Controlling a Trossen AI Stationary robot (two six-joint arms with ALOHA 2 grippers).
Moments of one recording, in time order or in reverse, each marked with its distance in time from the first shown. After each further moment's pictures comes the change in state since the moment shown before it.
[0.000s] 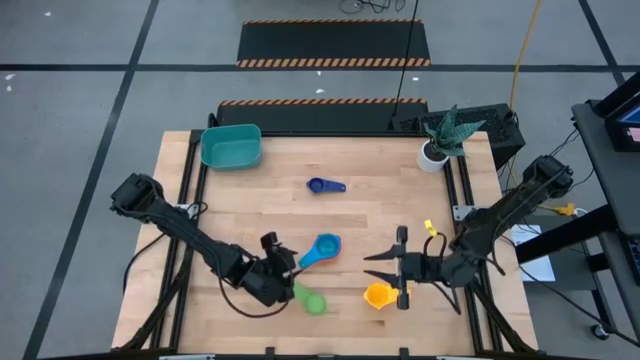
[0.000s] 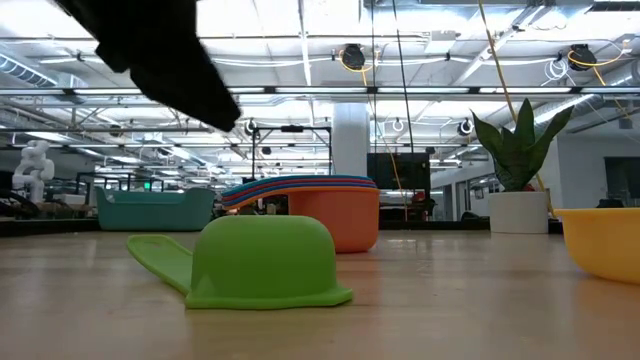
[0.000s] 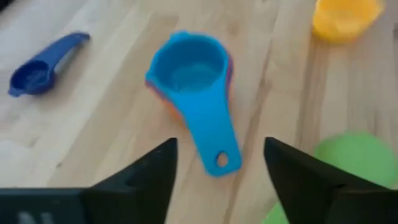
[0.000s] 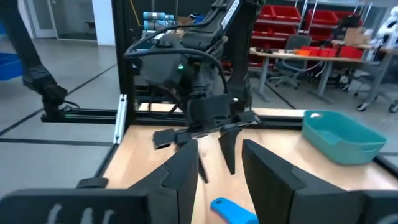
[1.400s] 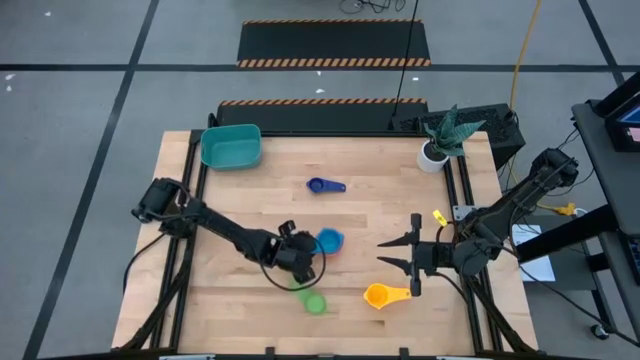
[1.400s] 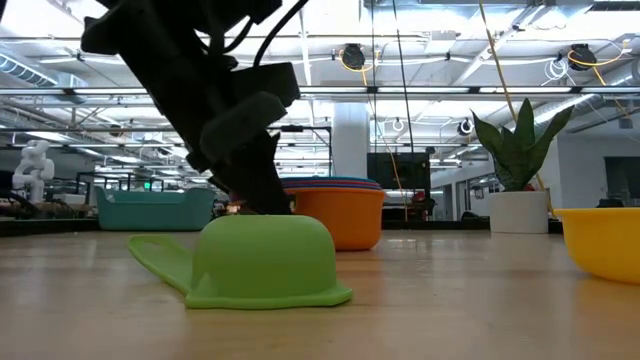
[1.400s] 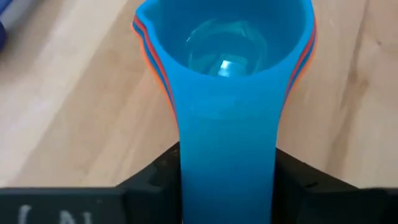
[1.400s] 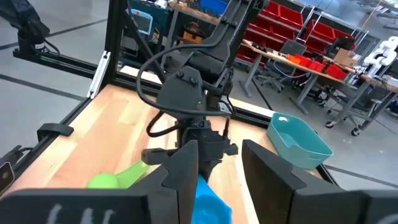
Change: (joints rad) left arm 0.233 0.190 0.001 0.152 0.196 0.084; right arm -0.007 -0.192 0.000 -0.318 0.001 -0.170
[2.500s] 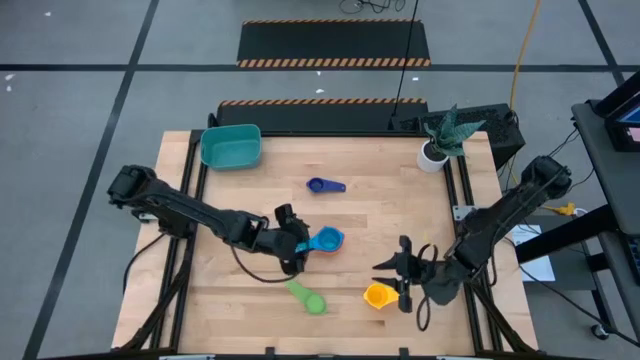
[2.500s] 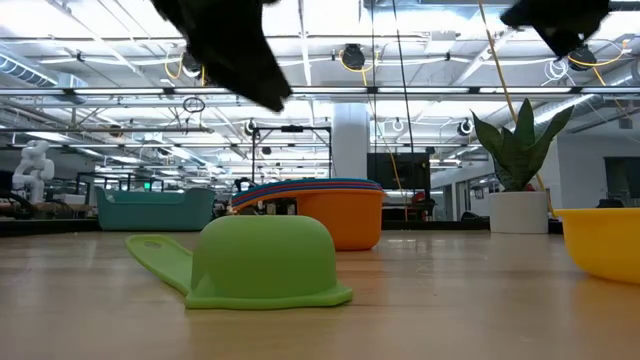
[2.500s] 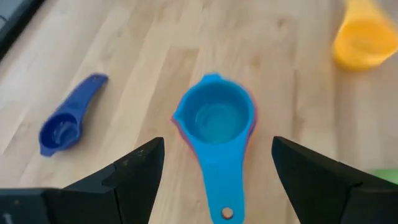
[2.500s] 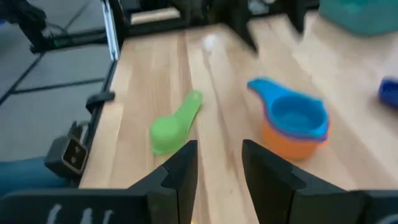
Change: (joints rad) left arm 0.016 -0.283 0.062 -0.169 0.024 0.254; right arm 0.048 0.218 0.000 -0.179 -0.081 0.735
